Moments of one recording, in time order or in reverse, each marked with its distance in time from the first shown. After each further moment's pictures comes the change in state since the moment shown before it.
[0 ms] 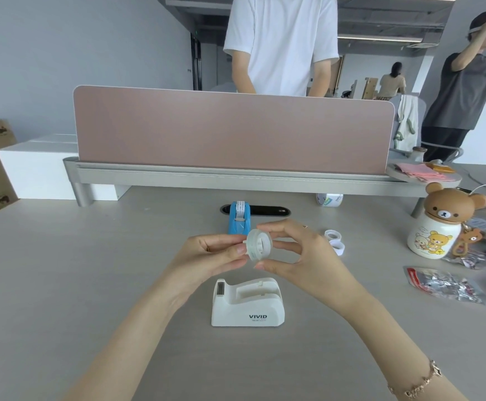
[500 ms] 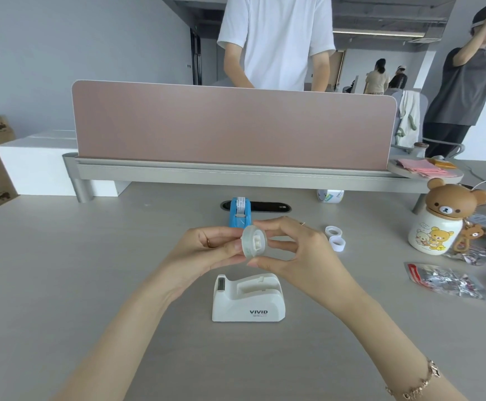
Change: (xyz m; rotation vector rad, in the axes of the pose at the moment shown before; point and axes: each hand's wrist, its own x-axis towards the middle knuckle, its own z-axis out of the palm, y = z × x) left_hand -0.005 0.006 -0.004 0.025 -0.090 0.071; right_hand -0.004 -0.010 0.007 -0.006 0.027 -0.036
